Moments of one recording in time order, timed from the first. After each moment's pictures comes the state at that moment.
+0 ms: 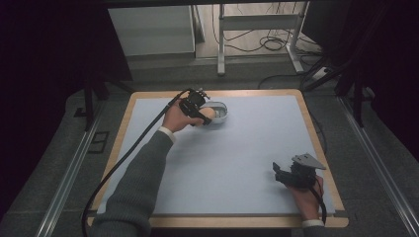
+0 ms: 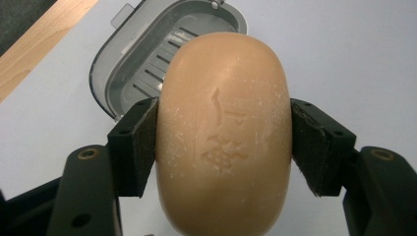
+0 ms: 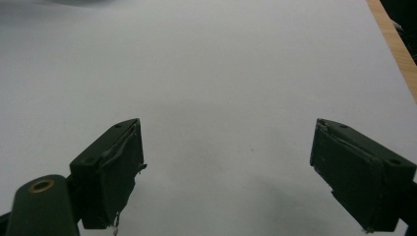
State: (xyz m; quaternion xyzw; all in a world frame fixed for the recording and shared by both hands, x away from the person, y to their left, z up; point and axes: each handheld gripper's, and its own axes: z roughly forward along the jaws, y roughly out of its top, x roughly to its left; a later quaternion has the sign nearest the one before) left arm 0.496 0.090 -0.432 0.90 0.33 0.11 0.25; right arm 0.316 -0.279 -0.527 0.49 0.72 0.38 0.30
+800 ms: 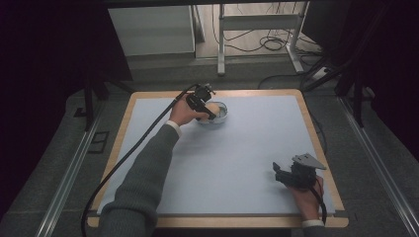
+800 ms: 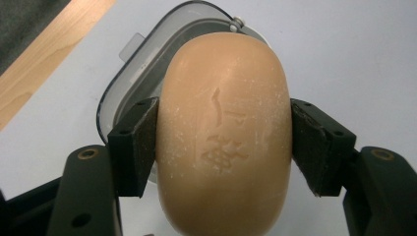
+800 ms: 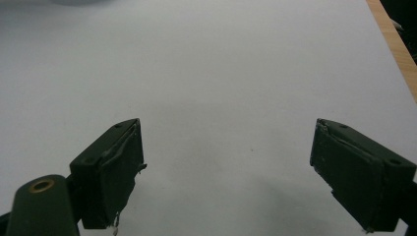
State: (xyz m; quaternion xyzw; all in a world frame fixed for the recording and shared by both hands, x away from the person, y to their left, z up) left arm 0.527 0.074 -0.438 0.91 0.32 0.11 0.24; right arm 0.316 -0.280 -0.527 0.49 0.72 0.38 0.30
